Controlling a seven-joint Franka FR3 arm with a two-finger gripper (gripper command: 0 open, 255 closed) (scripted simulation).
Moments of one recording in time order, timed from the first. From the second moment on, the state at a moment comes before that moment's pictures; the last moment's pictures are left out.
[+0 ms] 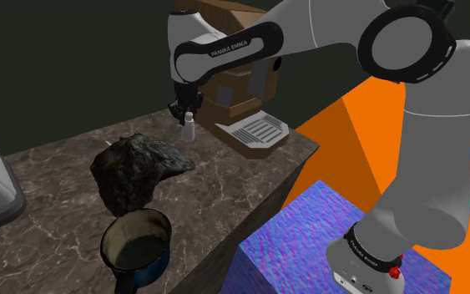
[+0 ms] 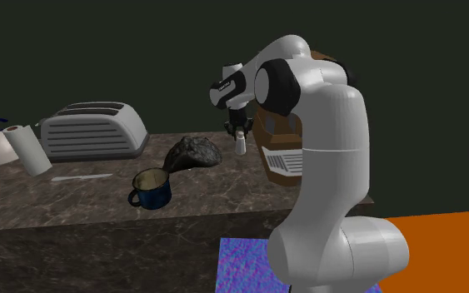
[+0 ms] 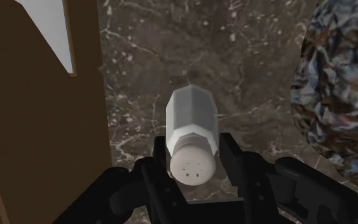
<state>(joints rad) 0.15 0.48 0.20 -1.62 -0.25 2.10 0.27</state>
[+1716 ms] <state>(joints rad) 0.15 0.42 0.21 -1.48 -0.22 1.91 0.23</state>
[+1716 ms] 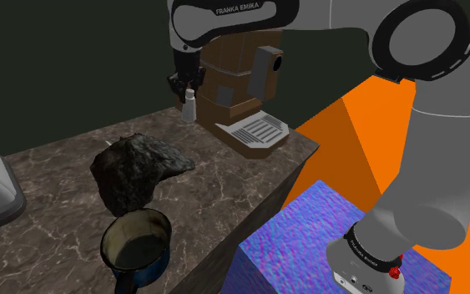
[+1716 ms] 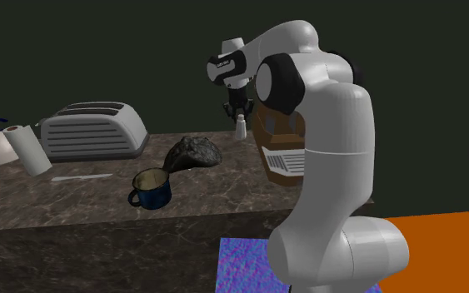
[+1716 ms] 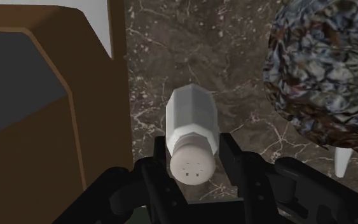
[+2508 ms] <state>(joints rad) 0.16 0.40 0.21 -1.34 -0.21 1.75 0.21</state>
